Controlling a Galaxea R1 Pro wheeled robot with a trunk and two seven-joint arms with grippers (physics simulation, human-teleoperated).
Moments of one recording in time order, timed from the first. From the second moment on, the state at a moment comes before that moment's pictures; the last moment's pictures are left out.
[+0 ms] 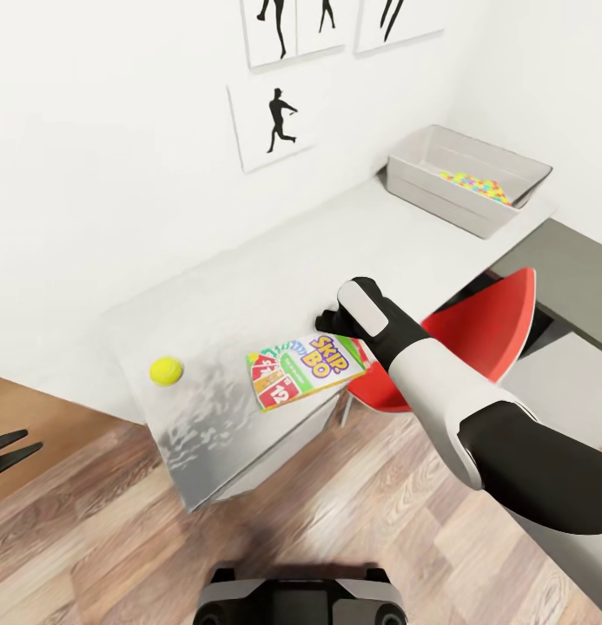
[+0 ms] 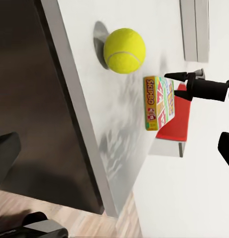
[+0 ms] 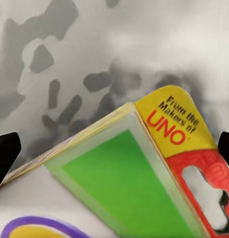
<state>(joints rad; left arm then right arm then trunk) -0.40 0.71 0.52 -0.86 0.37 0.88 -1.57 -1.39 0.17 0.41 -0.54 -1.02 0.79 -0.77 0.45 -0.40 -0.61</state>
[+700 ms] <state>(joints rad) -0.40 0.71 0.52 -0.86 0.37 0.88 -1.57 -1.39 0.17 0.41 -0.54 -1.03 0.80 -0.77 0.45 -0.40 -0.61</state>
